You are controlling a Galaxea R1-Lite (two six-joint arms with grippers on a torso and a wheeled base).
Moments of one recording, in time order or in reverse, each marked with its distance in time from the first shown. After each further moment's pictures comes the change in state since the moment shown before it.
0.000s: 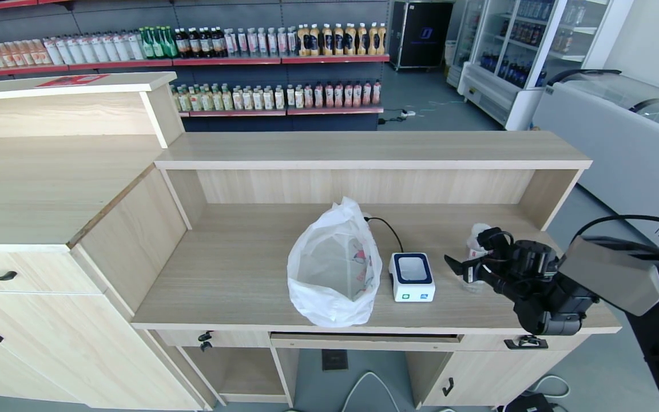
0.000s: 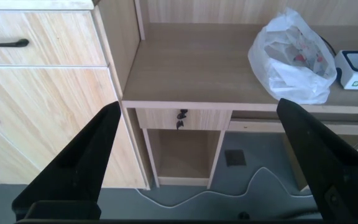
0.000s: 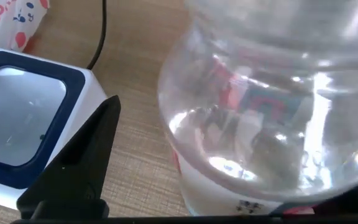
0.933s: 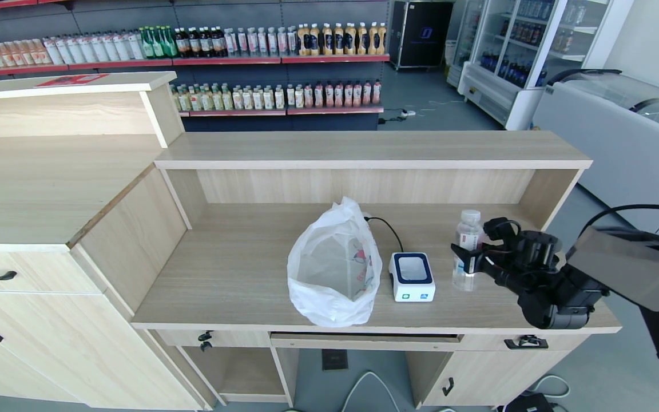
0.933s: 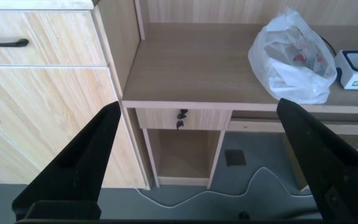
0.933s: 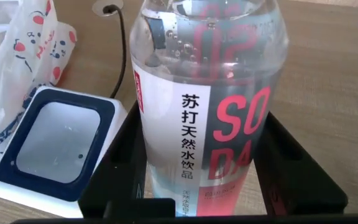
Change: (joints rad) left arm 0.000 0.000 0.000 0.000 0.000 0.000; right arm 0.011 -0.097 0.053 0.003 0.004 0.113
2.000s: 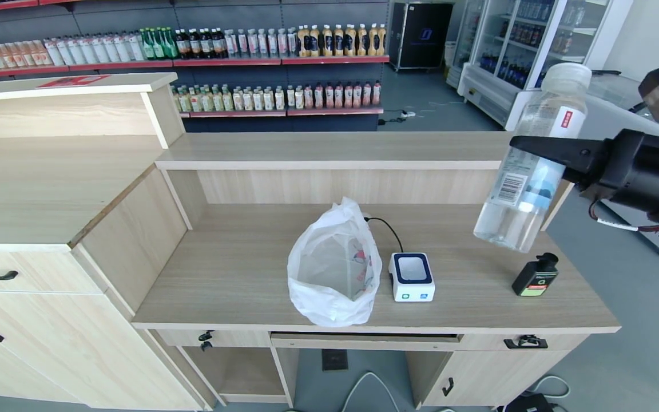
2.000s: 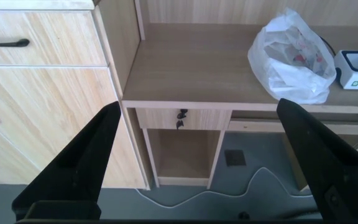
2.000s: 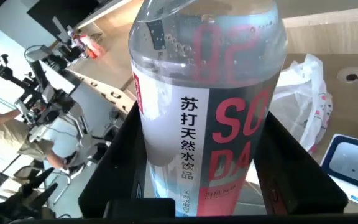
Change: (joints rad) left arm 0.000 0.000 0.000 0.000 0.000 0.000; right arm 0.134 -1.110 0.295 0.582 0.461 0.577
